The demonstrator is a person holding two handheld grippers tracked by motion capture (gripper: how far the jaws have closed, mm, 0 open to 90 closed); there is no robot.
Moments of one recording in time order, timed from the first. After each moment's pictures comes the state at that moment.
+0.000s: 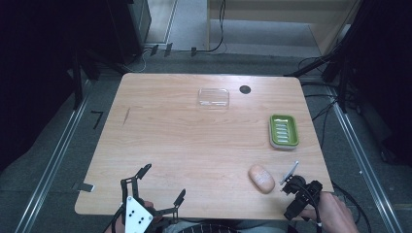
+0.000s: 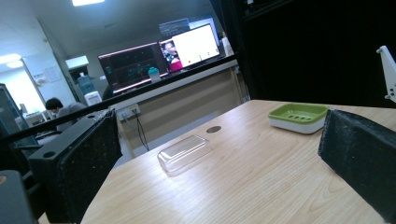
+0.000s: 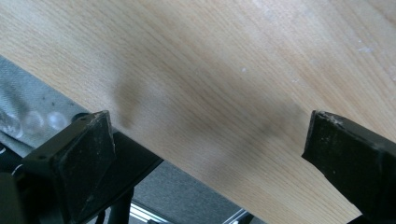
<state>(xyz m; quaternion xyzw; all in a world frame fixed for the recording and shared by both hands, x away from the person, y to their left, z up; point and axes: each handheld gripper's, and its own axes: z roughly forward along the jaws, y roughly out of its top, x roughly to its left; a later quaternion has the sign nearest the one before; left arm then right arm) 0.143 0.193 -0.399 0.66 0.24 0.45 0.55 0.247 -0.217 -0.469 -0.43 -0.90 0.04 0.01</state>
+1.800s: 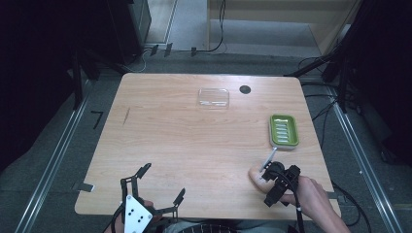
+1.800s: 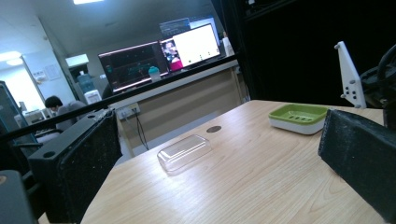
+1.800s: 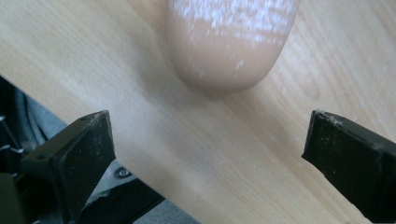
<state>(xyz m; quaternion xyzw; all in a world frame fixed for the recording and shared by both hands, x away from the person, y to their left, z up) 0.145 0.195 -0.400 0.65 0.25 0.45 0.56 0.276 -0.162 -0.446 -0.39 -0.92 0.01 0.00</state>
